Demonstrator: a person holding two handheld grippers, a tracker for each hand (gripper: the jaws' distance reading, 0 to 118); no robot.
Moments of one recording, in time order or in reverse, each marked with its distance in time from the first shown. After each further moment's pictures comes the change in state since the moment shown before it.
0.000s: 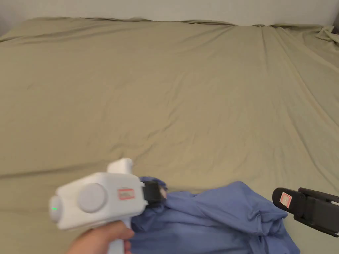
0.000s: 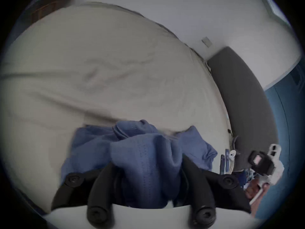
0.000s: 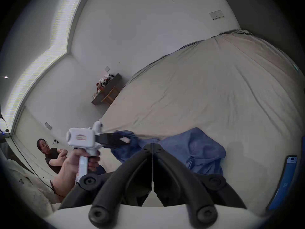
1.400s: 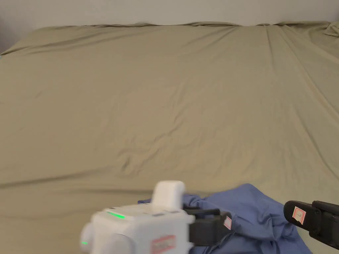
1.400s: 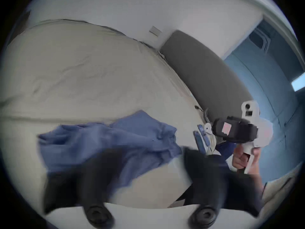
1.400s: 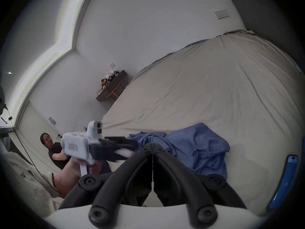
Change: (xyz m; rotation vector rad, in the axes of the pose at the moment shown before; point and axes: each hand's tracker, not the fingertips) left arm 0.001 -0.003 0.007 0.035 -0.313 -0.272; right arm 0.001 -0.011 0.011 -0.019 0.051 0.031
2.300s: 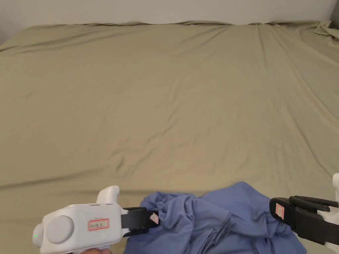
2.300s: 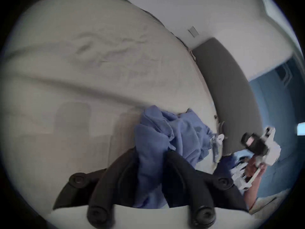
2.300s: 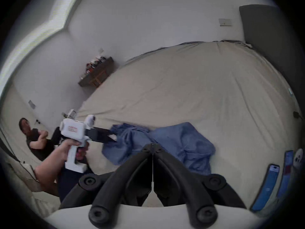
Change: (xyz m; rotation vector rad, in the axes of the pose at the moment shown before) left arm -0.095 -0.043 0.011 -0.092 0.075 0.312; right arm -0.037 0.007 -0.026 -0.090 -0.247 0.137
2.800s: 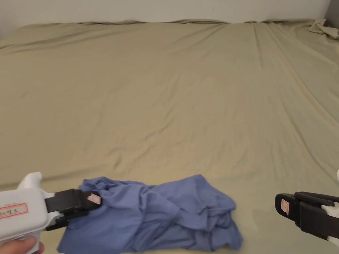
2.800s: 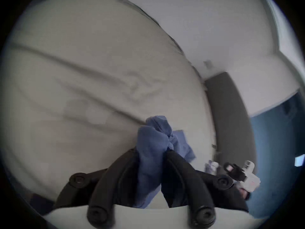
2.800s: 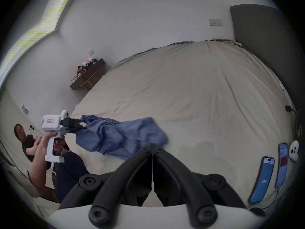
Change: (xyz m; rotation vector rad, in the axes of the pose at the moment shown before) left arm 0.005 0.004 0.128 0.194 0.174 0.164; right arm -0.005 0.003 0.014 0.010 -0.053 -0.044
